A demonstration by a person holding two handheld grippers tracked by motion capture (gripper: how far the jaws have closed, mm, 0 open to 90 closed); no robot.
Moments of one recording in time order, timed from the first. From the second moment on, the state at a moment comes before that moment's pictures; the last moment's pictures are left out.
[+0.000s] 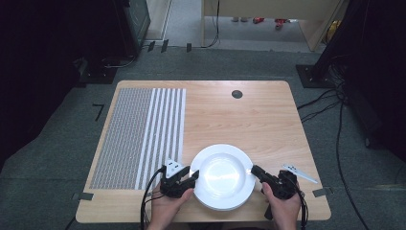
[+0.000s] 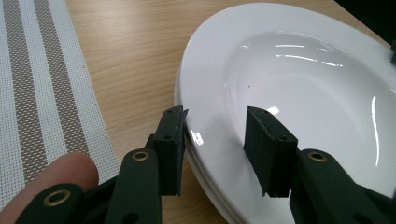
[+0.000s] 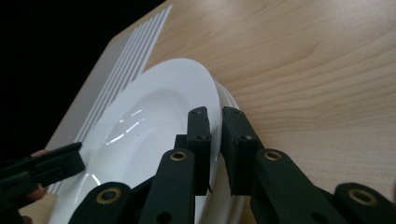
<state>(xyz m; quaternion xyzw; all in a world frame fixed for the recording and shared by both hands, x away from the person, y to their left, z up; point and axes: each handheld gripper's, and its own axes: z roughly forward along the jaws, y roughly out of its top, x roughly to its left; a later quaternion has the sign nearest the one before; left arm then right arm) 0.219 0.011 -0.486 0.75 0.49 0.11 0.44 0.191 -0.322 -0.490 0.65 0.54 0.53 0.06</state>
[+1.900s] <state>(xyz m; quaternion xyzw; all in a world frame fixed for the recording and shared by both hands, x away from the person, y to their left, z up) 0.224 0.028 -0.491 0.70 0.53 0.04 0.48 0.198 -0.307 -0.499 0.59 0.51 0.62 0.04</state>
